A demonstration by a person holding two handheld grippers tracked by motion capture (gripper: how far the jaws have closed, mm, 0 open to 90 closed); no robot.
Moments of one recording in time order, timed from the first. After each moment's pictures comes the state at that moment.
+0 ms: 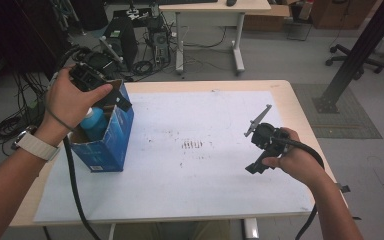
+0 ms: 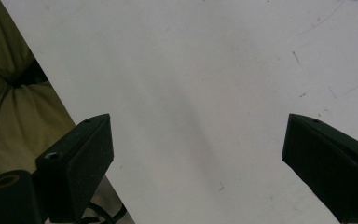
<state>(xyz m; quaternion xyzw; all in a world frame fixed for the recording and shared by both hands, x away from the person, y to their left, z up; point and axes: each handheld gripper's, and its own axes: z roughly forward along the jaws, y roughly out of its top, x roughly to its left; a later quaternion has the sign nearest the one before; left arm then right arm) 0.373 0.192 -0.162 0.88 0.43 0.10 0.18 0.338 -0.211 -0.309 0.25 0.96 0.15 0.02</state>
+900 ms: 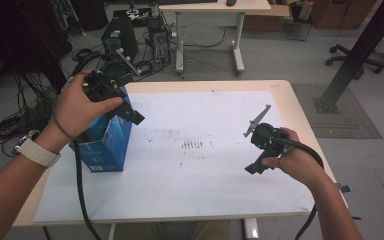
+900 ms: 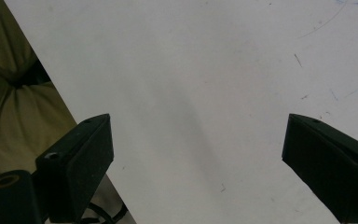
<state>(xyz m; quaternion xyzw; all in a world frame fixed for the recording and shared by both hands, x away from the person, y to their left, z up) 0.354 0.162 -0.165 0.93 0.31 0.08 0.19 0.336 -0.210 -0.308 0.25 0.96 0.15 0.02</state>
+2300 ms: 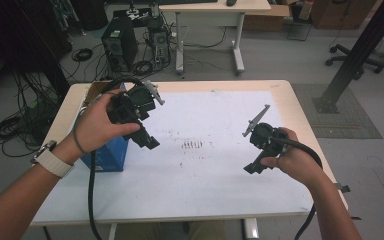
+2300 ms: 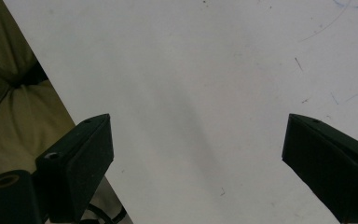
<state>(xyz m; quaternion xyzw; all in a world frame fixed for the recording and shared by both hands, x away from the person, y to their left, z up) 0.336 0.122 -0.204 0.97 0.19 0.05 0.17 0.339 -0.208 -0.309 0.25 0.96 0.15 0.02</state>
